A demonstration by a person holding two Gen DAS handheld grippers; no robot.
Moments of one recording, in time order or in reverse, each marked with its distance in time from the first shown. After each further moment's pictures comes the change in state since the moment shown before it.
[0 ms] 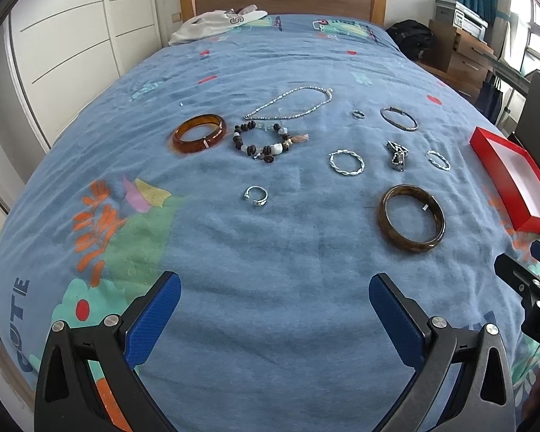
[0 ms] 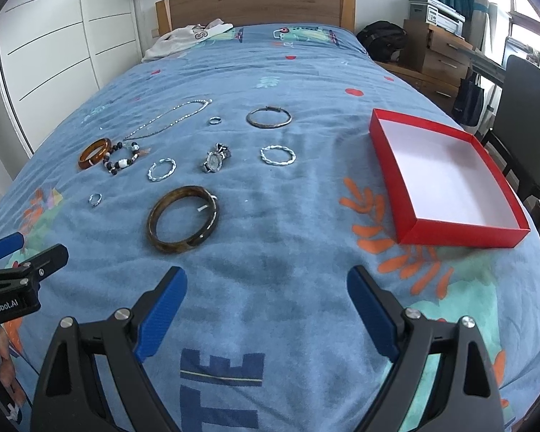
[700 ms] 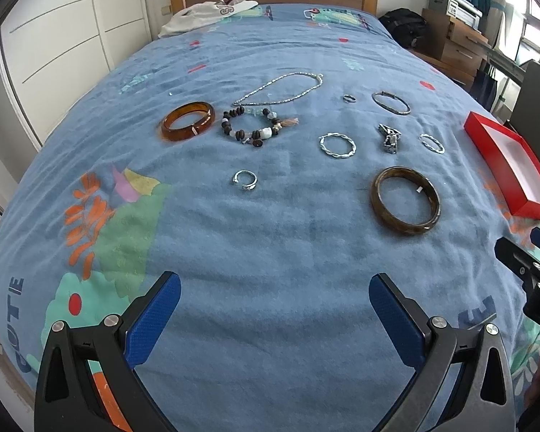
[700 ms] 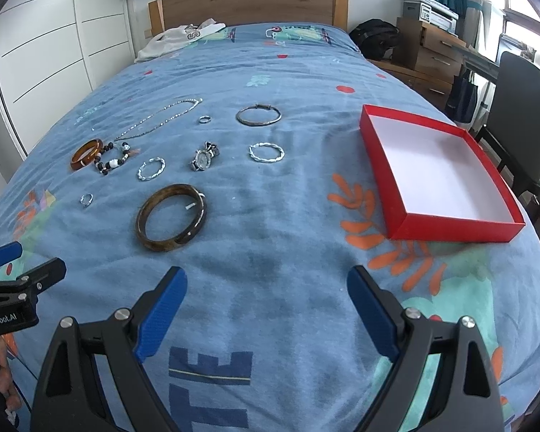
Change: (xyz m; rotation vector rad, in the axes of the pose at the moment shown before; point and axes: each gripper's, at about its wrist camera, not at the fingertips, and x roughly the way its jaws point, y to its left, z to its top) left arm 0.004 -0.005 -0.007 0.024 0.038 -0.026; right arm 0.000 -0.008 -0.004 0.013 0.001 -0.020
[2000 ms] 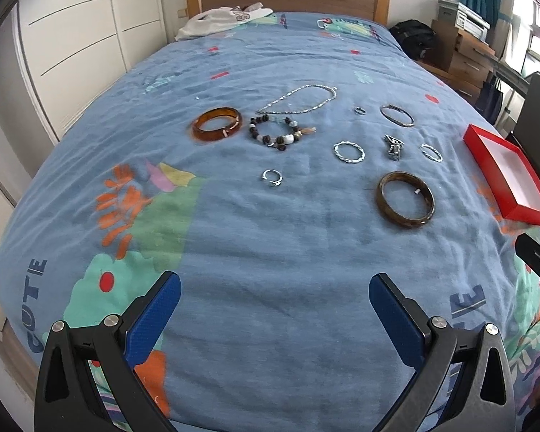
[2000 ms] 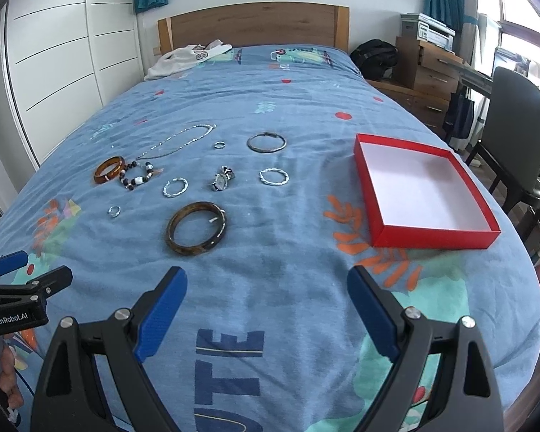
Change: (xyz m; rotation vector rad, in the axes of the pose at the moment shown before) left arm -0.040 0.017 -0.015 -0.041 -0.027 0.035; right arm -0.054 0.005 -0.003 -0.009 -0.077 0.019
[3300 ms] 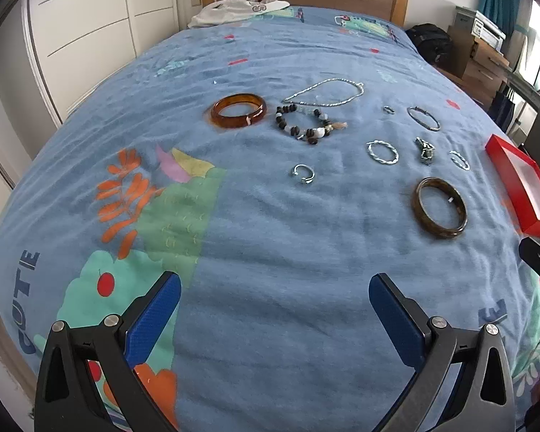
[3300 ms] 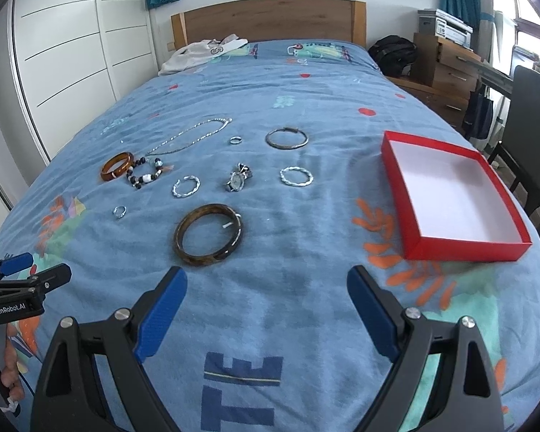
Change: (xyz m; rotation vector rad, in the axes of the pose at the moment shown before) left arm 0.030 0.028 0.003 -0.059 0.028 -0.001; right arm 0.038 0.009 0.007 -0.029 0.022 0.076
